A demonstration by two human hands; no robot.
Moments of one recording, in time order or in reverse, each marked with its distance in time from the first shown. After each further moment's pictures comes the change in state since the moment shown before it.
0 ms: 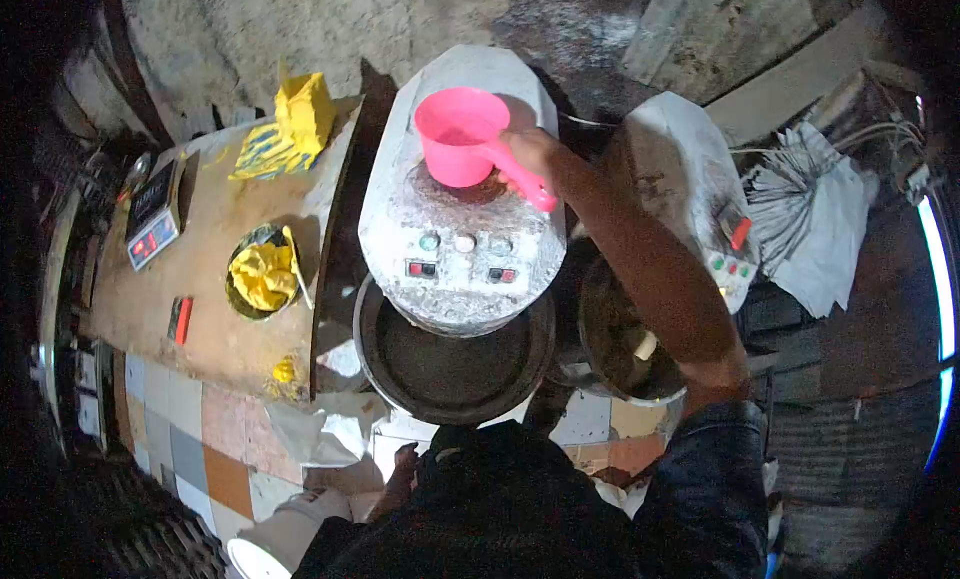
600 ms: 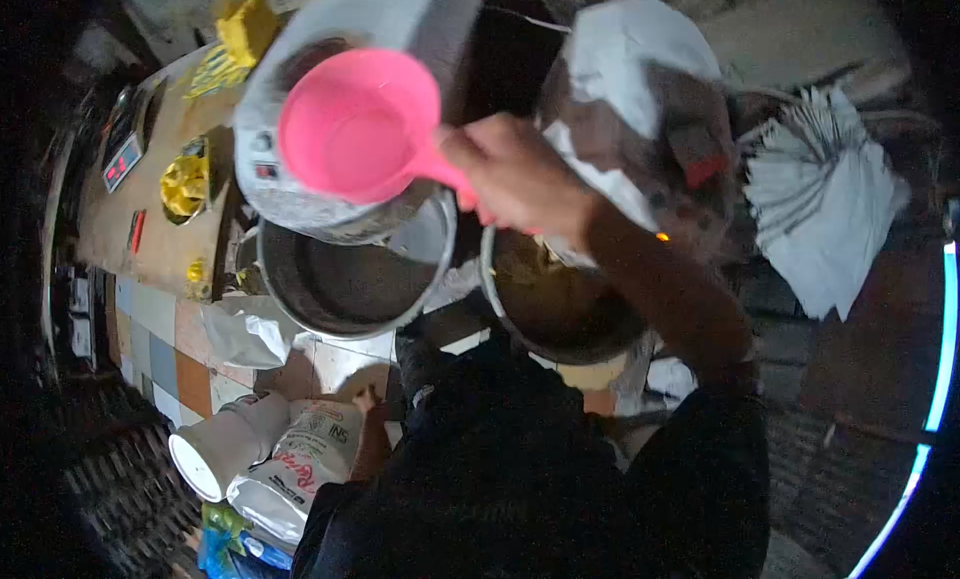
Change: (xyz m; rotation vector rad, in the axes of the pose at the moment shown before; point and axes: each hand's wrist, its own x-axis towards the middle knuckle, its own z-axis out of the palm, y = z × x) left_hand -0.040 -0.097 0.173 -0.219 0.601 -0.360; right_hand -0.150 0.143 -0.152 -0.298 -0.258 -0.399
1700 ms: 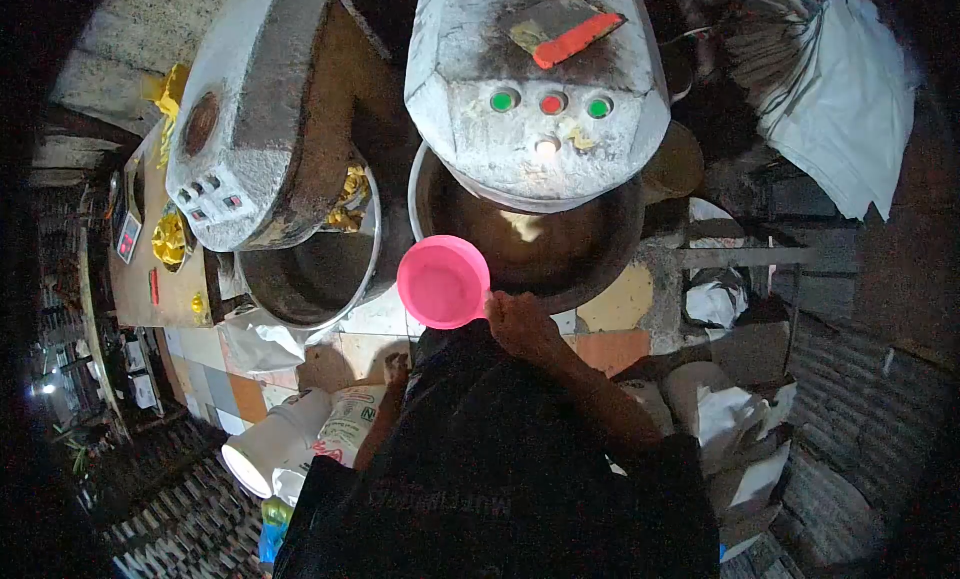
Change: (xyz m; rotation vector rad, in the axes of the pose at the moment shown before) left_hand -0.131 0.023 0.102 0.596 -0.142 0.353; right_hand -0.203 0.317 0.082 -0.360 0.241 -0.070
